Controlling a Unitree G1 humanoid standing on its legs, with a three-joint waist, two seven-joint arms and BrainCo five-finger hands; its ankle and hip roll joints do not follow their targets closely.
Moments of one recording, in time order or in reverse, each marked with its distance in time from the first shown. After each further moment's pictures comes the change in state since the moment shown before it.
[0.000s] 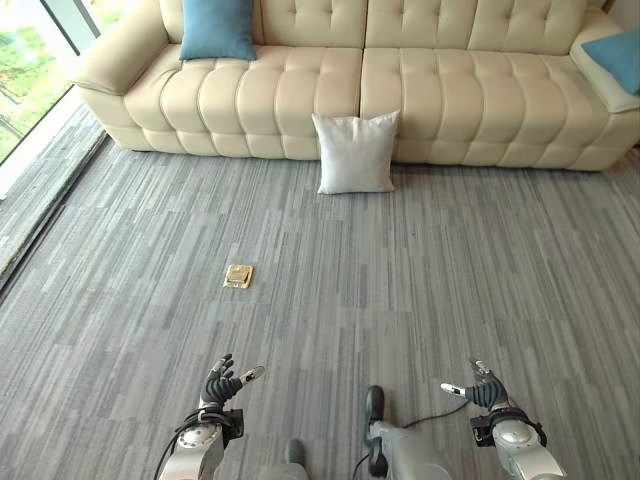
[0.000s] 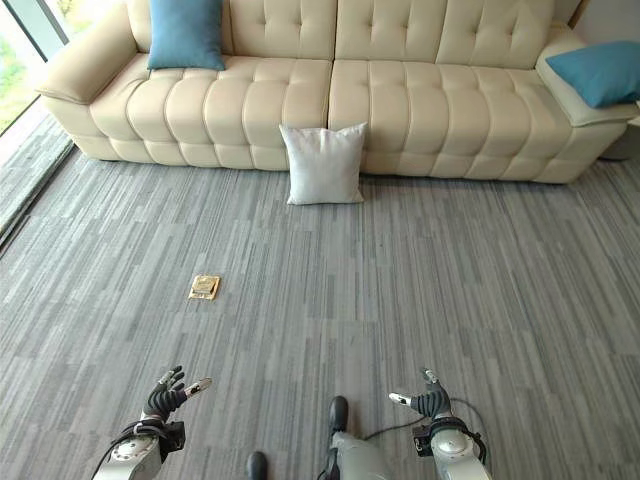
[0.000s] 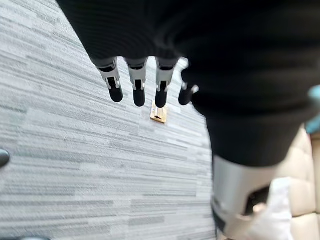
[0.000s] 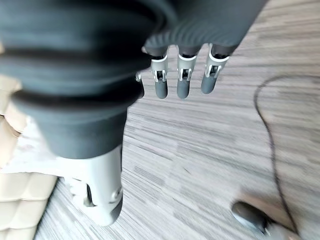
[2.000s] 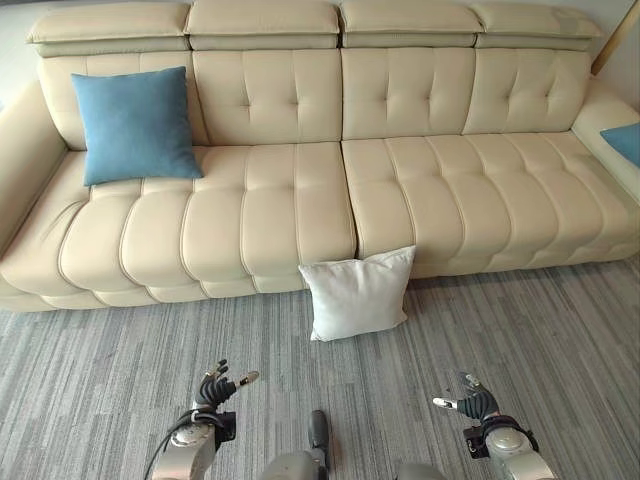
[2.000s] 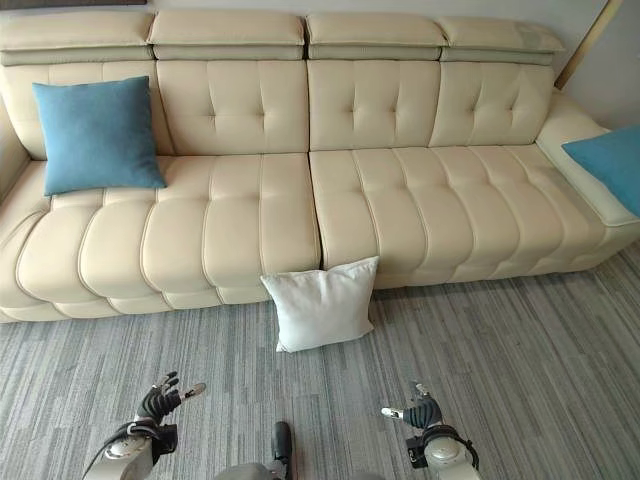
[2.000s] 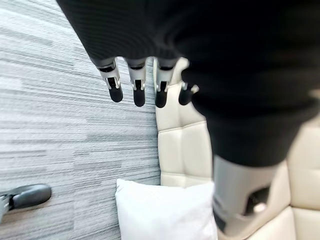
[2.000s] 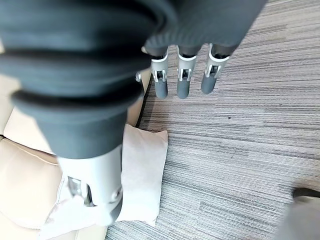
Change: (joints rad) left arm -0.004 0.072 -0.035 0.046 0.008 0.032 -0.007; right arm 0.028 0.034 0.047 0.080 -0.009 0.026 0.042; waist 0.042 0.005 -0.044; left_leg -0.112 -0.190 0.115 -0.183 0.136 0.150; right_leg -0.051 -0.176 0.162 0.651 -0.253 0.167
